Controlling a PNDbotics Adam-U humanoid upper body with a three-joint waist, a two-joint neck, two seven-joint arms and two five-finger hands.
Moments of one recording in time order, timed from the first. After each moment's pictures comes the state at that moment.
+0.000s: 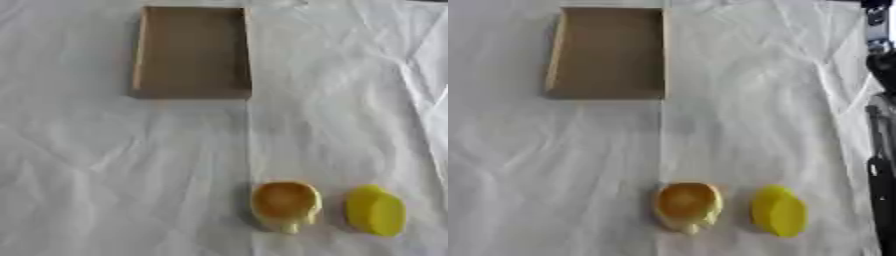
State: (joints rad) left arm -0.48 0.42 0.21 -1.98 0.07 -0.43 0.36; right arm -0.45 -0.43 -0.22 -1.98 -0.05 -0.43 0.03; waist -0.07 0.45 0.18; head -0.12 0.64
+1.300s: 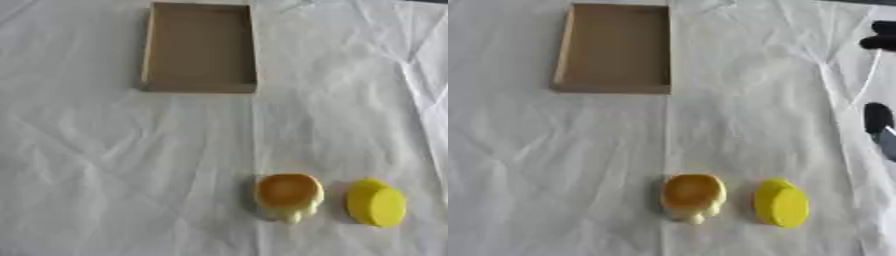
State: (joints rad) left arm -0.30 0.49 0.23 -1.98 0.00 -0.45 0.38; right arm 0.08 -0.93 -0.15 -1.98 0.28 -0.72 -0.17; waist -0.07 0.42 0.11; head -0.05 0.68
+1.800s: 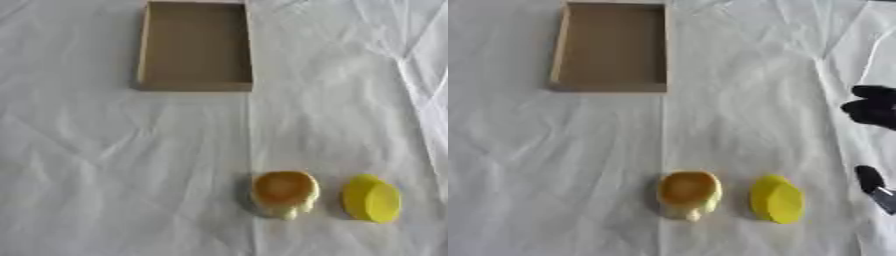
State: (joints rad) left arm -0.27 0.50 0.23 -1.98 -0.03 -0.45 0.38; right arm 0.18 -0.97 -0.11 -1.98 0.57 -0.80 -0.30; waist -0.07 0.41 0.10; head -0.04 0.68
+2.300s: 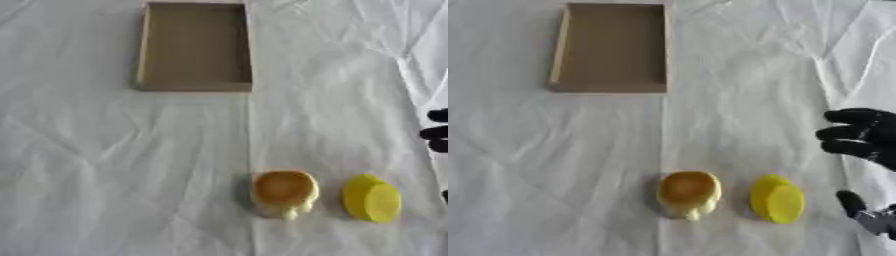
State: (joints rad) left arm -0.27 0.50 0.22 -1.98 -0.03 -0.45 0.38; right arm 0.14 -1.02 -0.04 -1.98 0.64 -0.81 -0.32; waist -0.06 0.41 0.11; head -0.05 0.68
